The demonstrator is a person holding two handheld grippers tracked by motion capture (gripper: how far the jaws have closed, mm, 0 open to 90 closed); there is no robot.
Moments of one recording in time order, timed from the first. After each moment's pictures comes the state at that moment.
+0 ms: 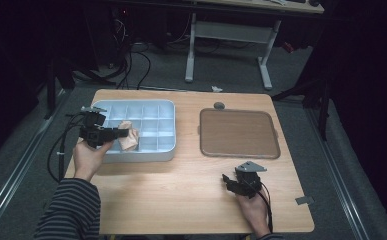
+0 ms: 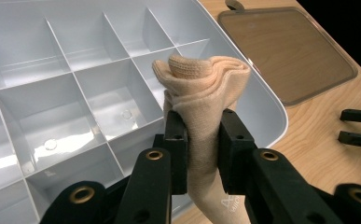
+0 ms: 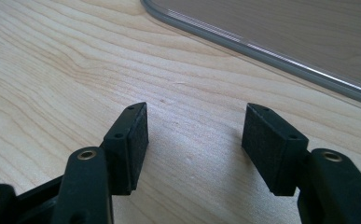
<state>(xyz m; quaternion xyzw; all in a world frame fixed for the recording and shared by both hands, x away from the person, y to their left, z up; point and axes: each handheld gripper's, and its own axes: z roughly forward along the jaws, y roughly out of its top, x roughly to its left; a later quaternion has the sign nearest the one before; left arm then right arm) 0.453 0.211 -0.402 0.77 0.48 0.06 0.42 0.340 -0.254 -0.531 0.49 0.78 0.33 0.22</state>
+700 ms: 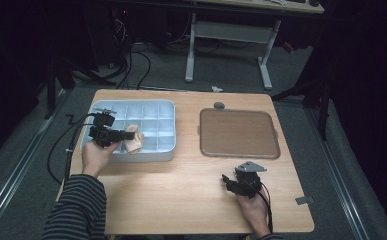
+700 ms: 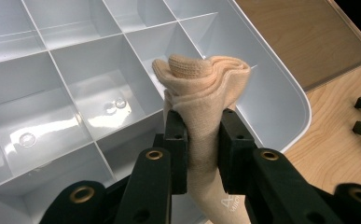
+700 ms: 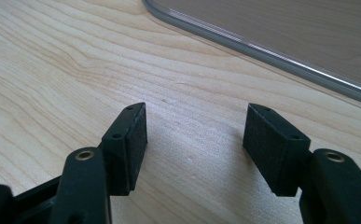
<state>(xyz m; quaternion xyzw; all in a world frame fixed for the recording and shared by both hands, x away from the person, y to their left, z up) 0.472 0.198 -0.427 0.78 0.48 0.02 0.39 0.340 -0.254 -0.531 0.49 0.78 0.33 0.22</state>
